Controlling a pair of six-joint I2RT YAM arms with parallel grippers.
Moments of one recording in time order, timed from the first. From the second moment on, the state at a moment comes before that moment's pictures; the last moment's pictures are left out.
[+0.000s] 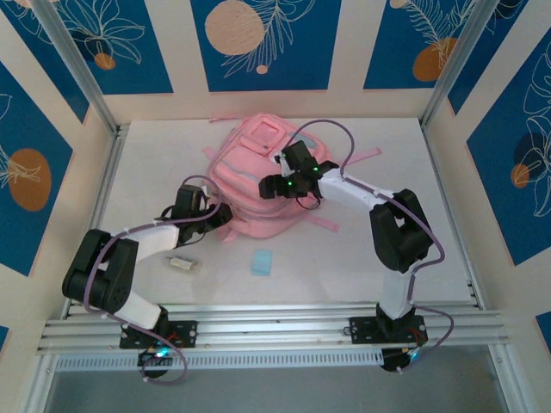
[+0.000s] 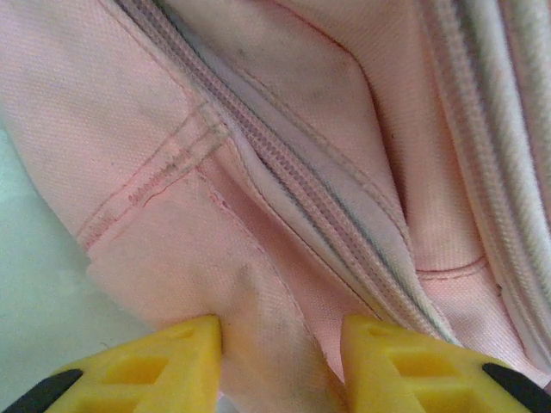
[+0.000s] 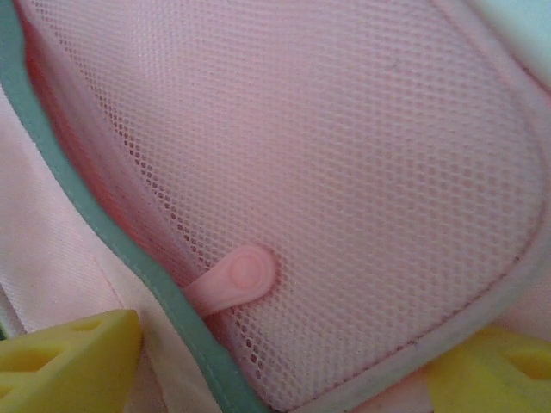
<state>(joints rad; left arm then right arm) -0.32 1.52 0.63 0.11 0.29 -0.68 0.58 1.87 1.39 -0.45 -0.20 0.40</state>
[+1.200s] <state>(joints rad) -0.38 1.45 0.69 -0.05 0.26 -0.61 0.74 1.74 1.28 -0.59 -0.28 0.63</state>
